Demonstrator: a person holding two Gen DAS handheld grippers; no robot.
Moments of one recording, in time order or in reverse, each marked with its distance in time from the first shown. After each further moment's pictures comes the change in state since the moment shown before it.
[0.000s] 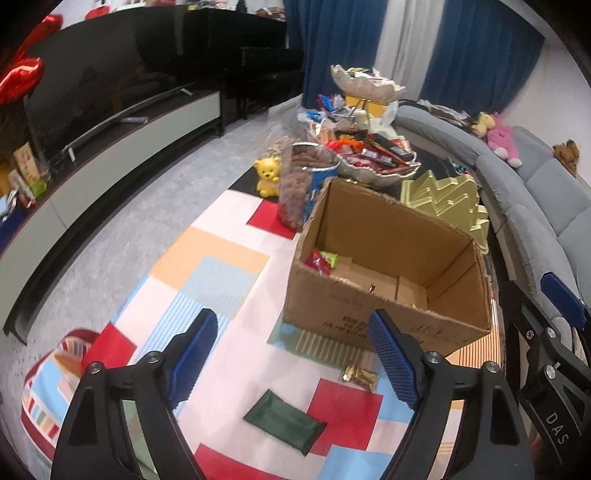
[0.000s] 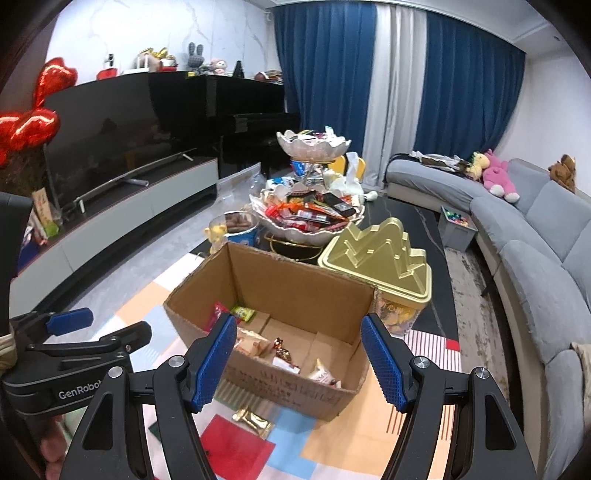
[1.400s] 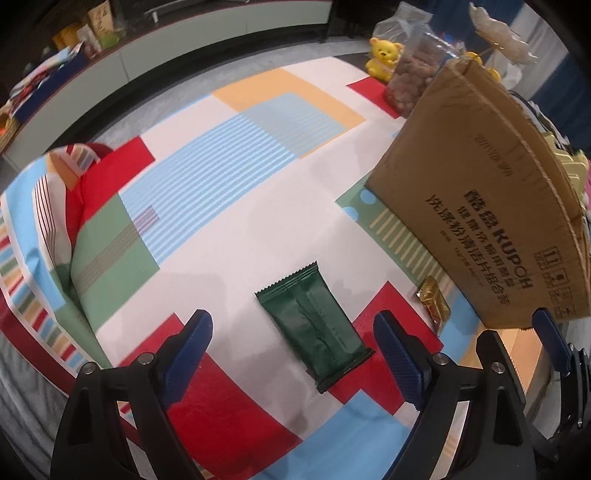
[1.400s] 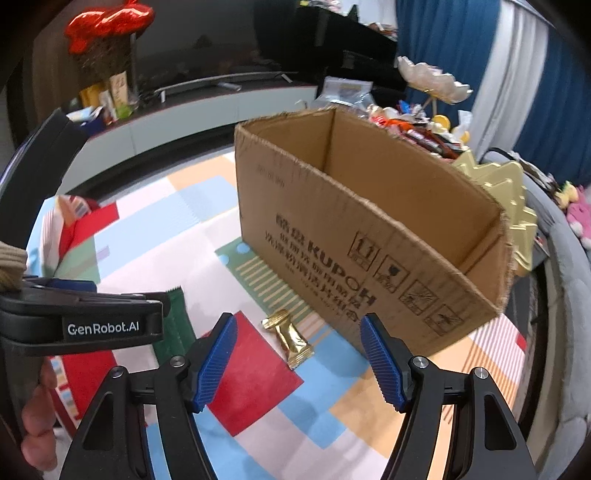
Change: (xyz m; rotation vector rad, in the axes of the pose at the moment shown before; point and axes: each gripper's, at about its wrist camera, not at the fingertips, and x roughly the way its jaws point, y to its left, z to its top) left arm 0.078 0.028 -0.108 -0.391 0.319 0.186; right arm 0.078 0.032 -0.101 -0.330 0.225 0.272
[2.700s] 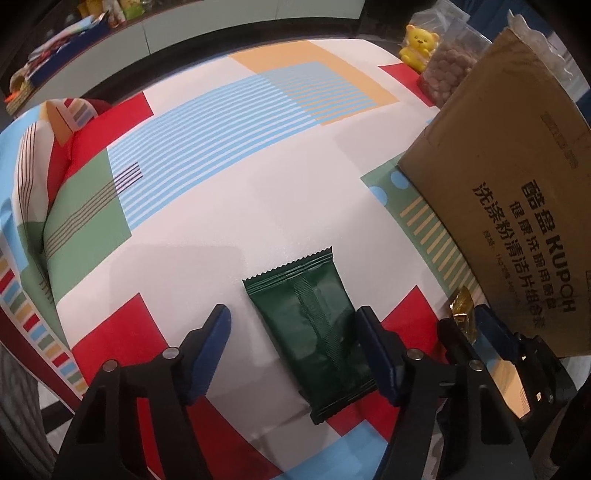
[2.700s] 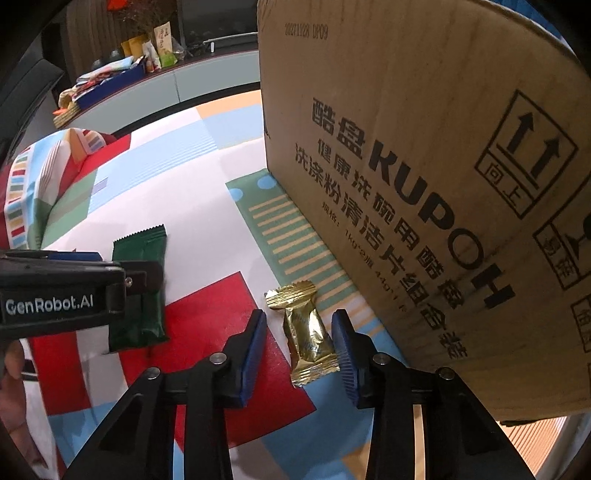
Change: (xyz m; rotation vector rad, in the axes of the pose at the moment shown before) left arm 0.044 -0.003 -0.011 -0.099 0.011 0.022; right arm 0.091 0.006 -0.019 -0.115 0.126 0.181
